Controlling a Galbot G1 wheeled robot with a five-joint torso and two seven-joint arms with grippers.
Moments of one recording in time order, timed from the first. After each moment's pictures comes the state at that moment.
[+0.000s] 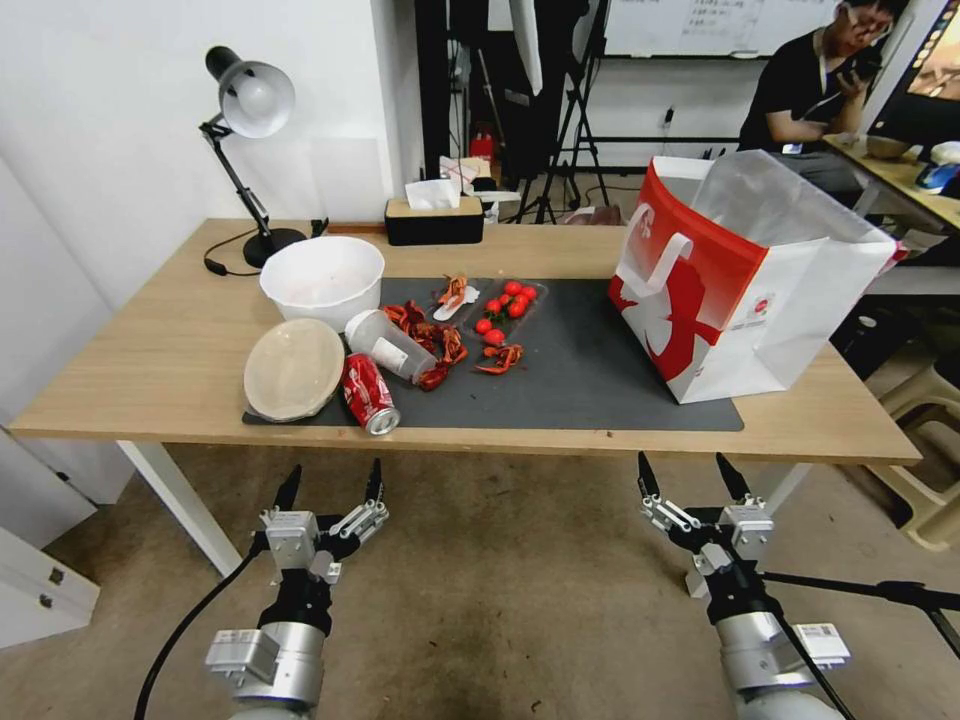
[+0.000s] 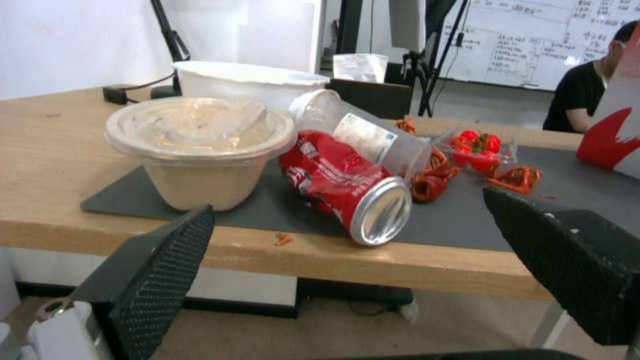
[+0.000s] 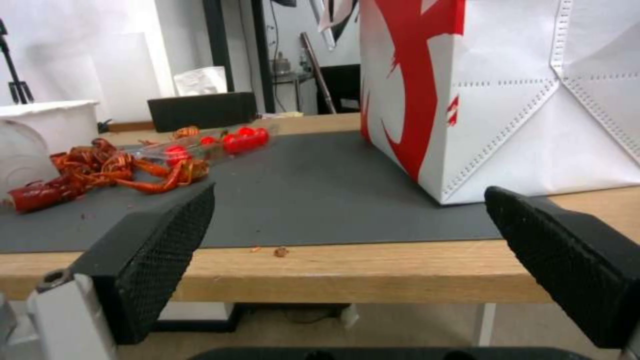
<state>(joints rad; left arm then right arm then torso) 1.82 -1.37 -0.41 -2.22 -0.24 -0.17 -0.16 -1.78 1.19 0.48 2.13 0.33 0.29 0.15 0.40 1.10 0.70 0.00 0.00</state>
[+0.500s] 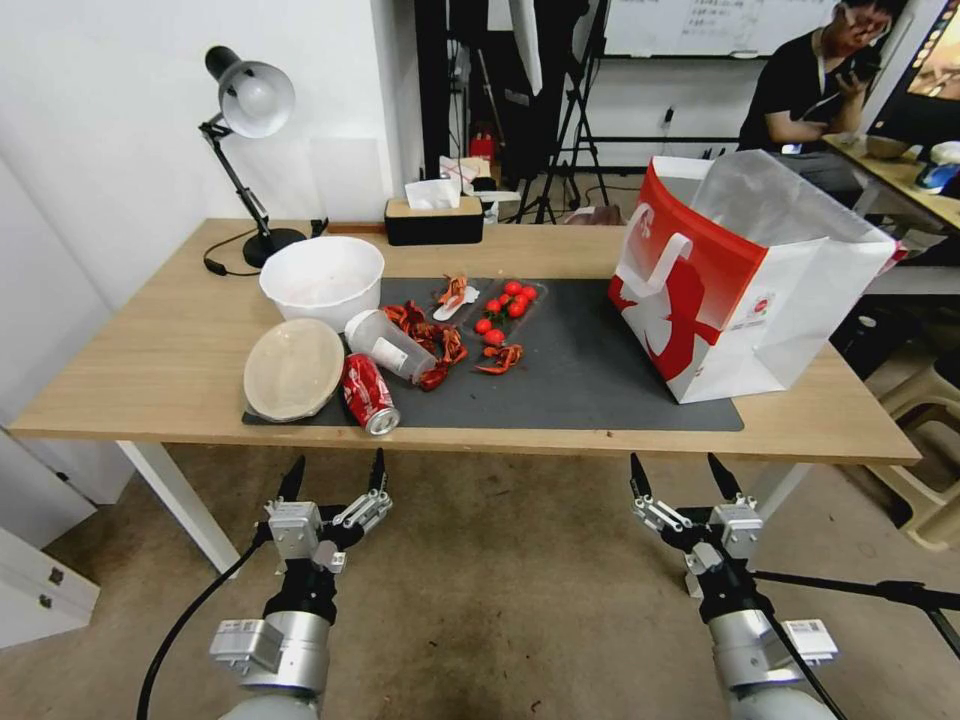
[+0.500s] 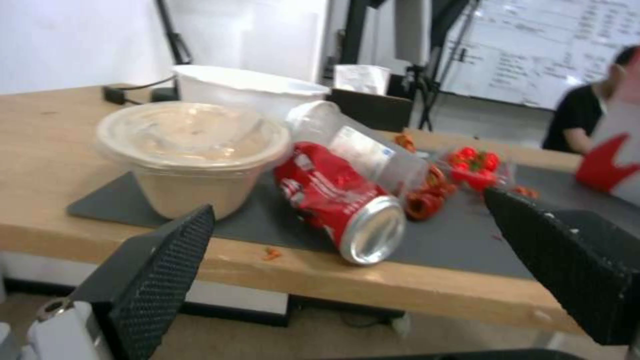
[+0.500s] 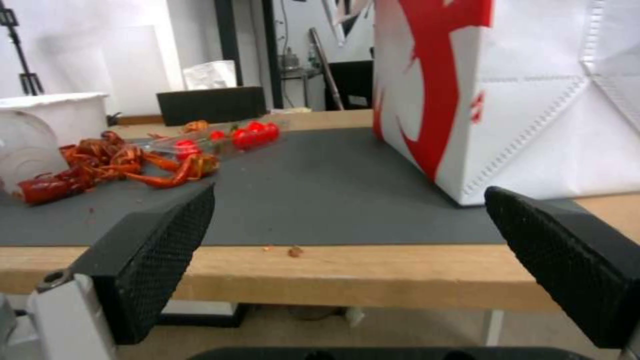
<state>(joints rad) 1.78 -1.39 -0.38 -2.22 -0.27 -0.18 -0.20 -1.74 1.18 0.45 2.12 0.31 0.26 0.16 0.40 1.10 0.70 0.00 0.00</state>
